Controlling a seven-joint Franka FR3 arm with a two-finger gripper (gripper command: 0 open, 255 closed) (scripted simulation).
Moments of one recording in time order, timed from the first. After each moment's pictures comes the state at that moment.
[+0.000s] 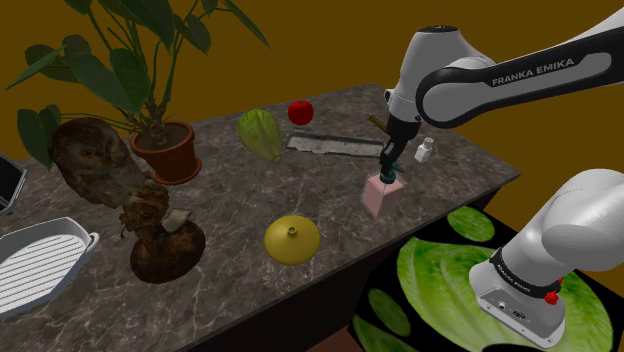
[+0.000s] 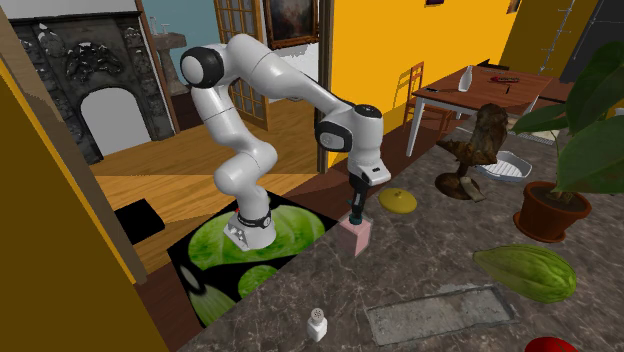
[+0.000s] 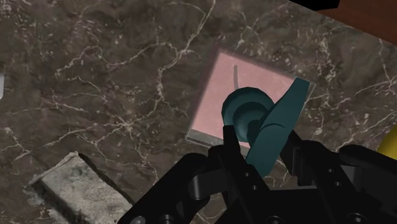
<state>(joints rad) 0.05 -0.48 0.19 -2.63 0.14 2.18 -0.10</state>
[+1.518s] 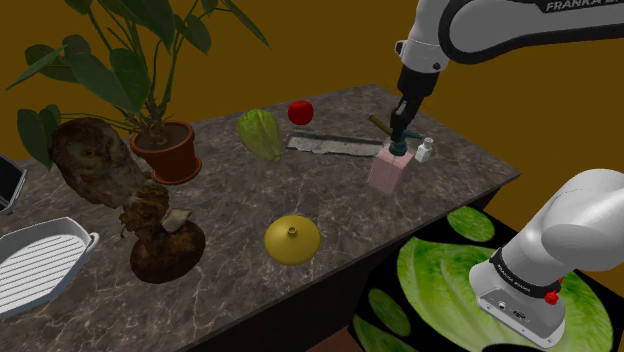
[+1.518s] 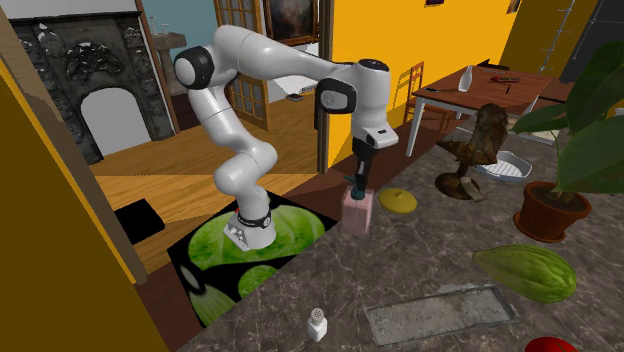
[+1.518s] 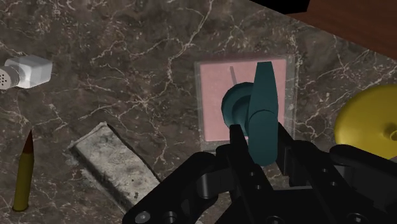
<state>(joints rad) 0.04 -0.57 0.17 -2.41 0.12 1.87 -0.09</state>
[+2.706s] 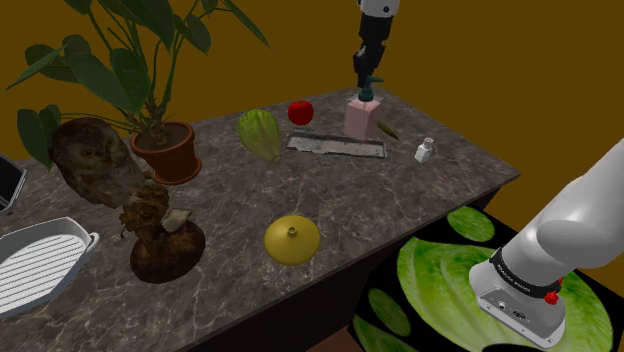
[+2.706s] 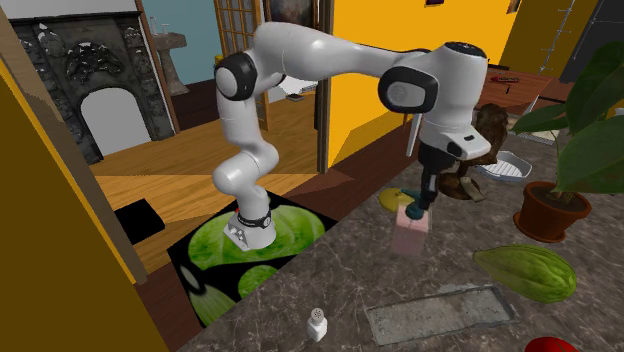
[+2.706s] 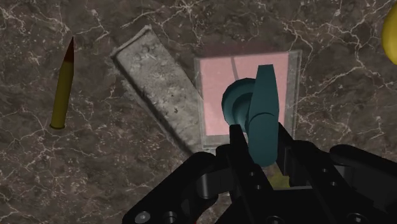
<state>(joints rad) -0.04 -0.02 0.10 -1.74 0.03 1.74 -0.18</state>
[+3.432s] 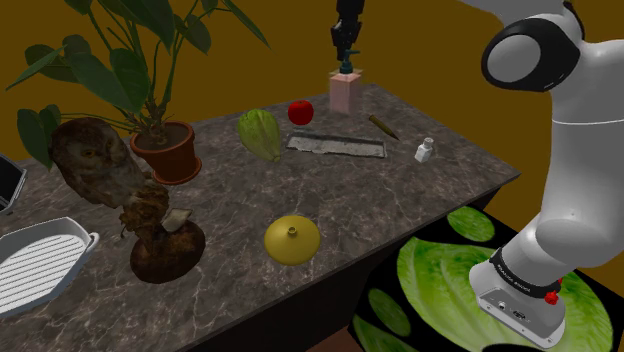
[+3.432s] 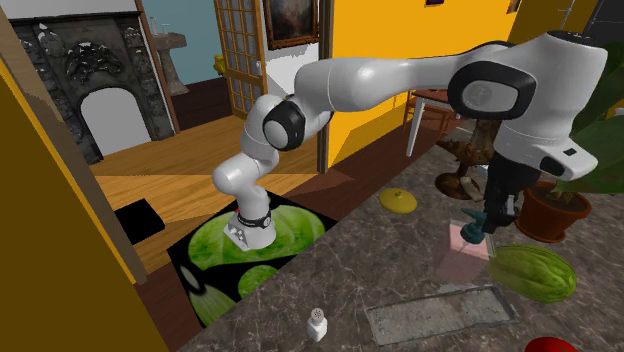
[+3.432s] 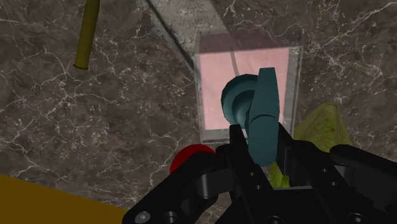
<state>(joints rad) -0.05 0.53 0.08 -0.88 -0.01 1.44 -0.22</state>
